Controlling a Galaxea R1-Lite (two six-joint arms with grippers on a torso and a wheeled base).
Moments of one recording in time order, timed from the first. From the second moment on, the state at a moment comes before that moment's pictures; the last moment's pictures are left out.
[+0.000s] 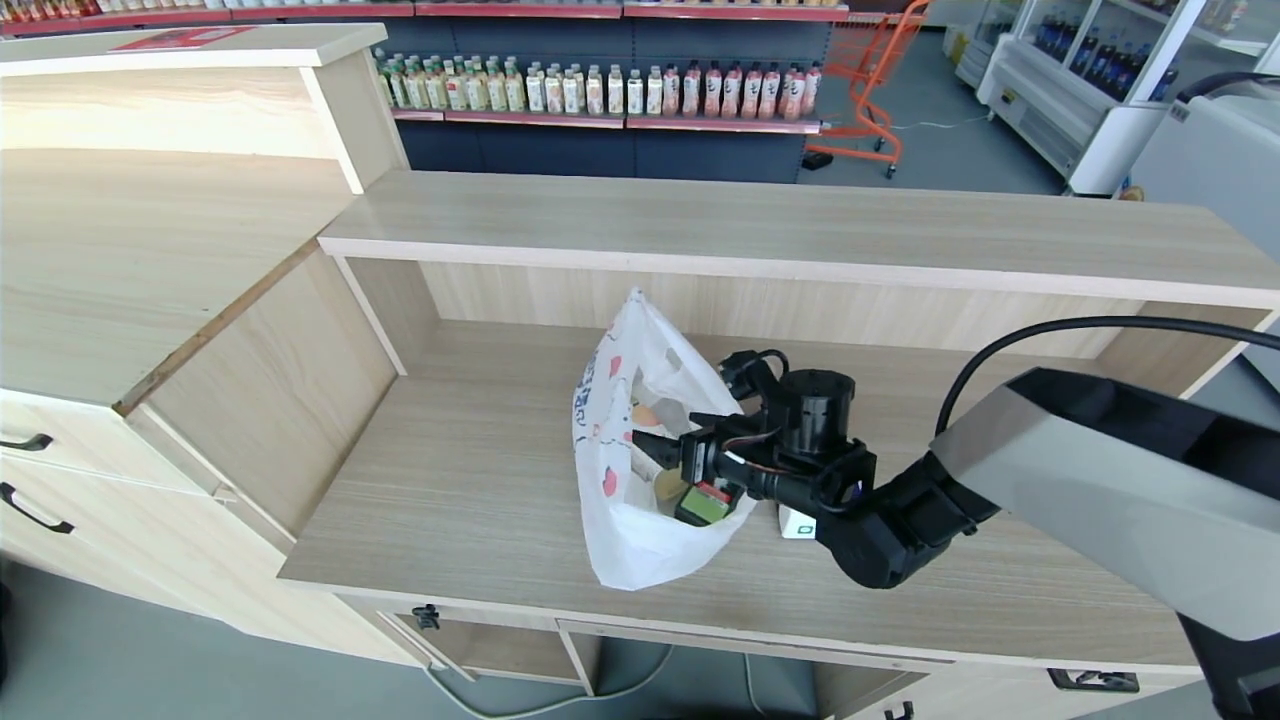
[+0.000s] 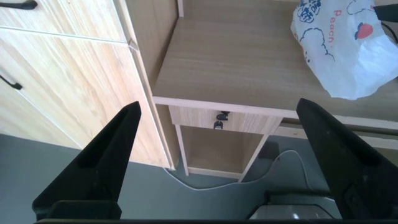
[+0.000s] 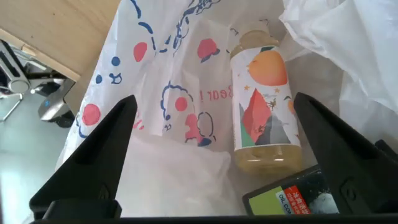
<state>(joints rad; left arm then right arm) 0.00 0.00 0.00 0.00 0.01 0.00 0.54 2.33 -1.17 -1.06 0.25 0.18</state>
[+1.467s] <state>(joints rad) 0.00 0.00 0.00 0.00 0.01 0.00 0.09 0.33 -0.04 -0.12 -0.06 0.02</state>
